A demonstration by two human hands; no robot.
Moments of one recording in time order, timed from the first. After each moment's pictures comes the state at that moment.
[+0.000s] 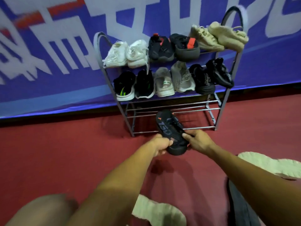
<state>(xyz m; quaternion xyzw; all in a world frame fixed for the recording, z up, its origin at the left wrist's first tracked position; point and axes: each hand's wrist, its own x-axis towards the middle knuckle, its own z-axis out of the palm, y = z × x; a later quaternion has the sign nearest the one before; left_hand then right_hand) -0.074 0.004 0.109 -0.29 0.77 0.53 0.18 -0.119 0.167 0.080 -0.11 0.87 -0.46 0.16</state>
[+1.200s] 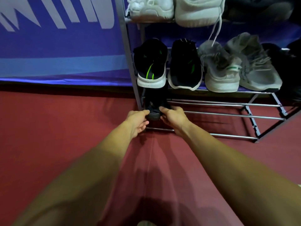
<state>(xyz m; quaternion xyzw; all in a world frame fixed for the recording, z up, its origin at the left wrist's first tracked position) -0.199 -0.220 0.032 -0.42 0.60 0.68 0.02 -0.259 -0.093 0.020 0.06 0.67 -0.69 0.25</state>
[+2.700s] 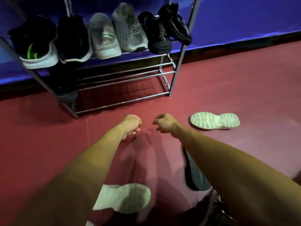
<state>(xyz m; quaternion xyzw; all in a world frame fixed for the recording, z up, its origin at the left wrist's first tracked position) -0.138 0.036 0.004 -0.21 0.80 0.50 0.26 -0.140 0.193 -0.001 0.17 0.81 -0.49 0.27</state>
